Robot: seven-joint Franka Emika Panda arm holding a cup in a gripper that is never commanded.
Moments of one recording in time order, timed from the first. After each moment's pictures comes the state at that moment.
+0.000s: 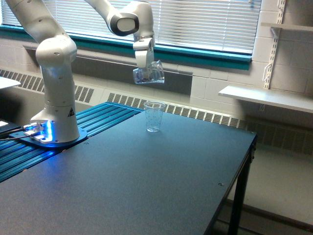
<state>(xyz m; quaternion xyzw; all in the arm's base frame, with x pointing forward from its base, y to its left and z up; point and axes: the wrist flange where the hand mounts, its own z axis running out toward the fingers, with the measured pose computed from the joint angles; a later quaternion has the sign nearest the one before) 0.209 0.283 0.353 -0.97 0.23 -0.05 0.07</state>
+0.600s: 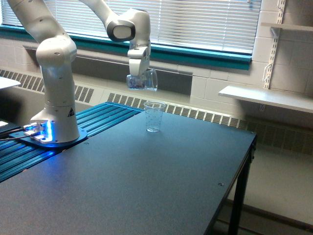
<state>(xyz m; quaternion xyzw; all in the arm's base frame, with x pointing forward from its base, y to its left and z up) 0.194 0.272 0.318 -0.96 0.26 0.00 0.05</state>
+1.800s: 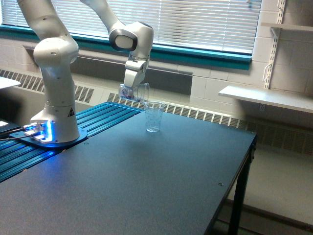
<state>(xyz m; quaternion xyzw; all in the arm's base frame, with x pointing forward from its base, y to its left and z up) 0.193 0.263 0.273 -0.96 0.27 0.06 -0.03</state>
